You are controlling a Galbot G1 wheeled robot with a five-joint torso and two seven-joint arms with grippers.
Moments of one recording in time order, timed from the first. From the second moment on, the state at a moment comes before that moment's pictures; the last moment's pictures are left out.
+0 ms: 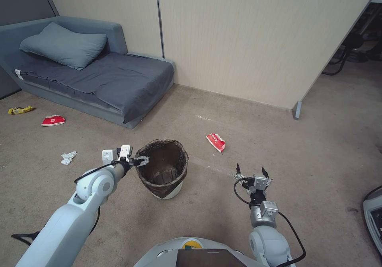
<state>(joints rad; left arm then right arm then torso) 1.23 -1.01 -0.43 -1.95 -0.88 0.74 -0.28 -1.66 1.52 0.56 1.94 0.05 0.09 0.16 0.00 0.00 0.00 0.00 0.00</state>
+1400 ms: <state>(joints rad) 1.23 -1.08 -0.40 -1.79 -0.77 0.73 -0.22 -1.63 1.52 0.57 1.91 0.05 0.09 0.19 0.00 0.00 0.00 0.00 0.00</state>
